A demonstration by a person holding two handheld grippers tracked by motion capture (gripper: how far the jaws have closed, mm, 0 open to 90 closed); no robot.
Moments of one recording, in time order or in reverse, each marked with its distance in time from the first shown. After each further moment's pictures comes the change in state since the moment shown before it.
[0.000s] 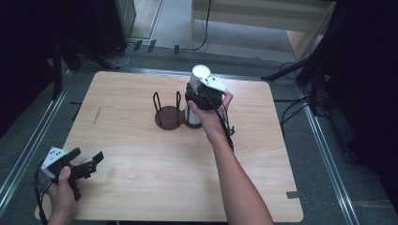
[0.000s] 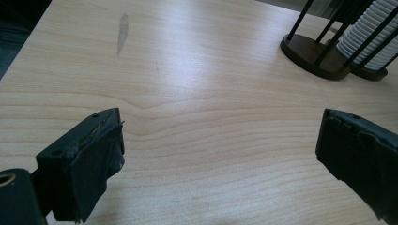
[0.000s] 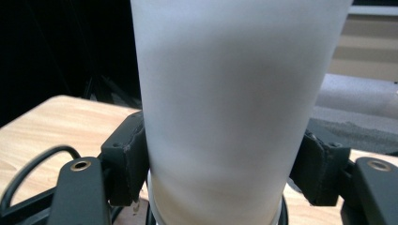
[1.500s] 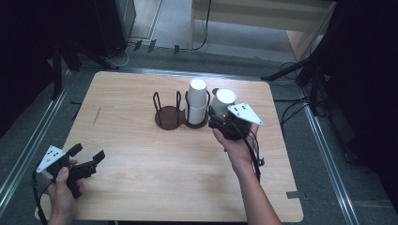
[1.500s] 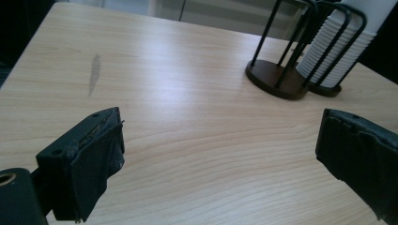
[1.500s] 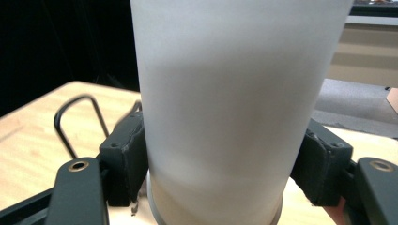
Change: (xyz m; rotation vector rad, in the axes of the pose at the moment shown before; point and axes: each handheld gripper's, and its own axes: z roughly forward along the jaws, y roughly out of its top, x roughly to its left) left arm -0.022 0.017 -0.013 -0.083 -0.106 0.059; right arm -0.037 -0.031 -0.110 -0.022 0.018 -0.031
